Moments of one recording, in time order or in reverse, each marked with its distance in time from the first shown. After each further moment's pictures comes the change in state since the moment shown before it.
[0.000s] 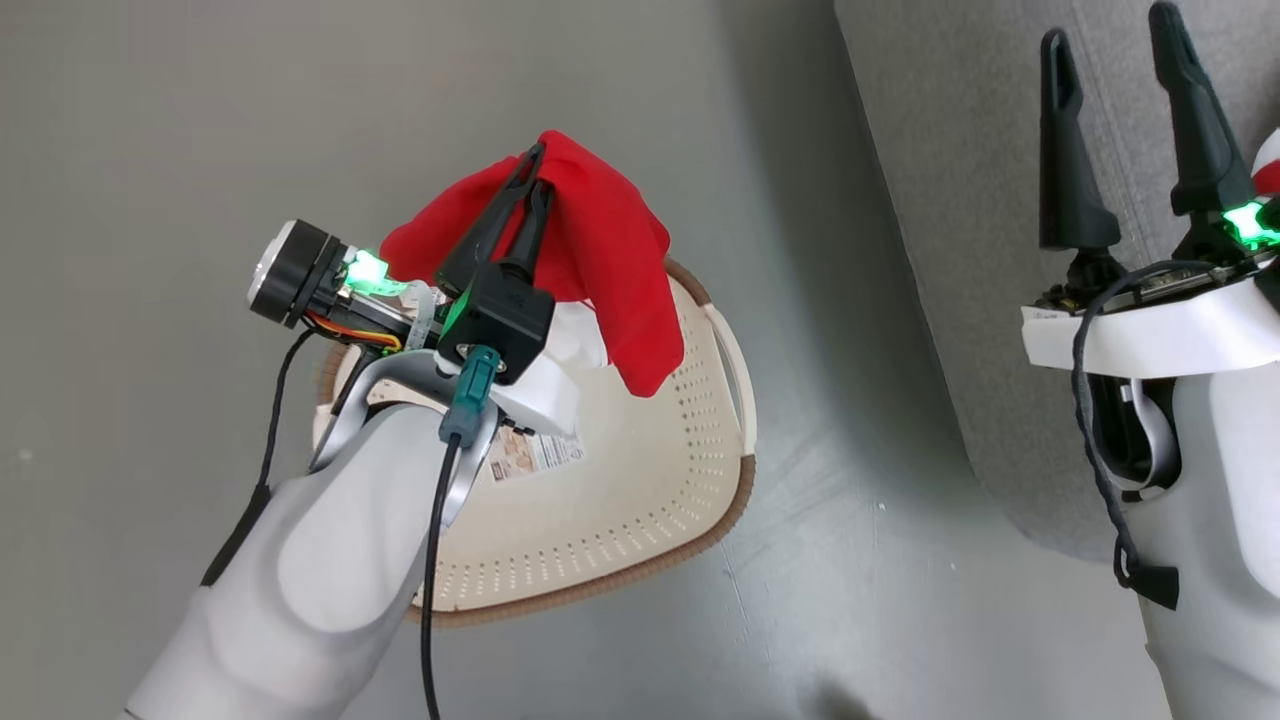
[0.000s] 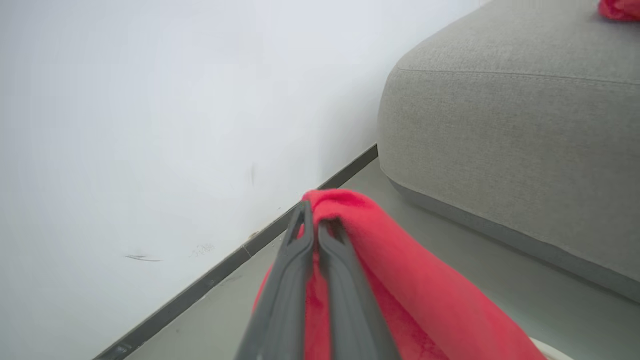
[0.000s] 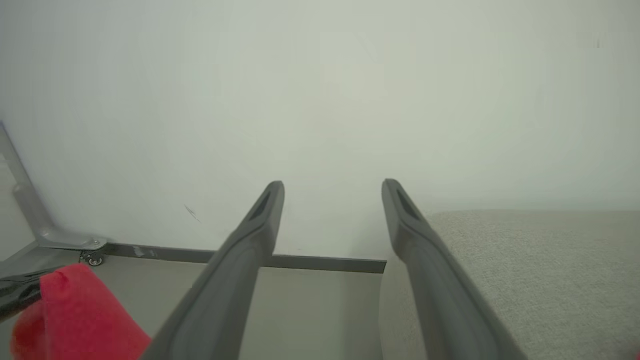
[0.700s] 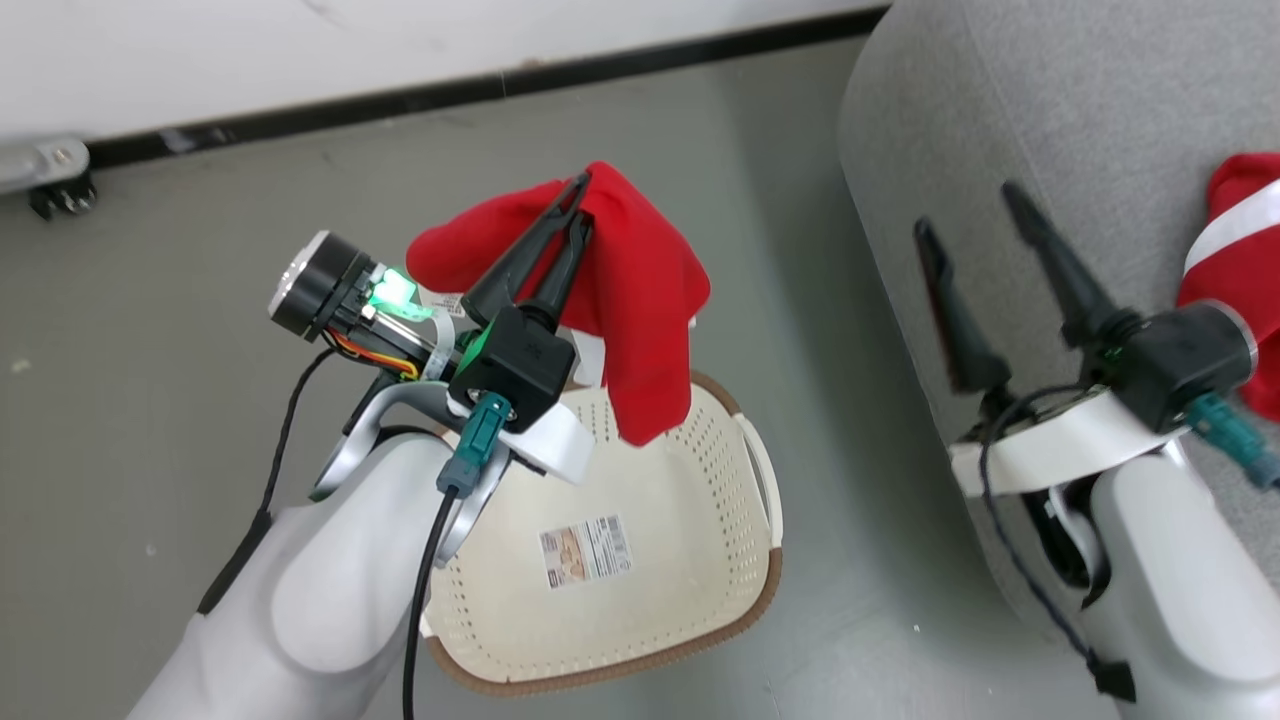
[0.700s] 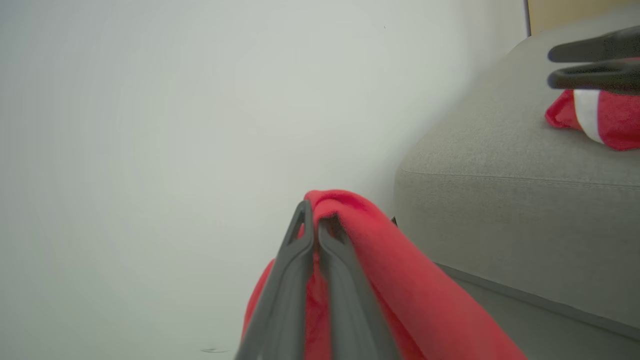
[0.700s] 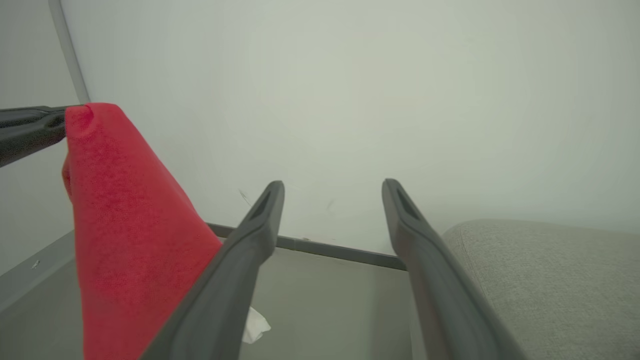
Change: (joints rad) left arm 0.045 0.044 -0.031 -0.133 -0.004 -0.063 -0.002; right arm 0.114 -0.058 0.152 0.102 -0.008 0.000 0.000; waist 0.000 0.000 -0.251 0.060
